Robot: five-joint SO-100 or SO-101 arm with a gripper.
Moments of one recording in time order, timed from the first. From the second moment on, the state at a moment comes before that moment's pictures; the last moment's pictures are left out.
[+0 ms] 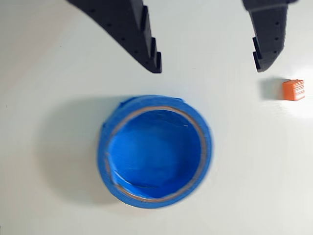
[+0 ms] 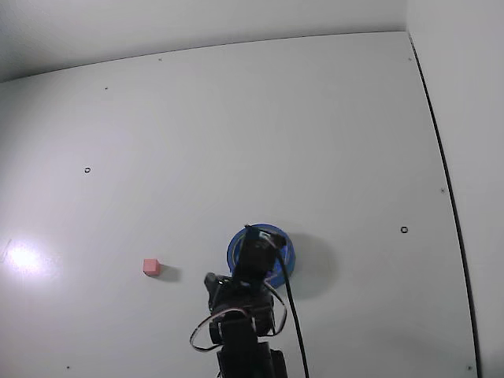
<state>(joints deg) -10.5 181.1 153.5 71.9 -43.3</state>
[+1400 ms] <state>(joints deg) -36.8 86.0 91.0 71.9 -33.0</state>
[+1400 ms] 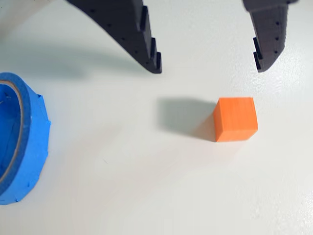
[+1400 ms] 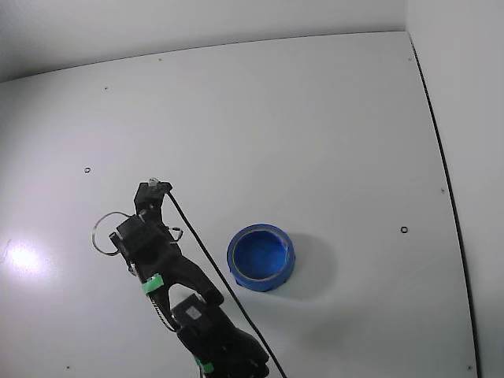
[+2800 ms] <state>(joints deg) -36.8 68.1 74.4 71.9 -33.0</state>
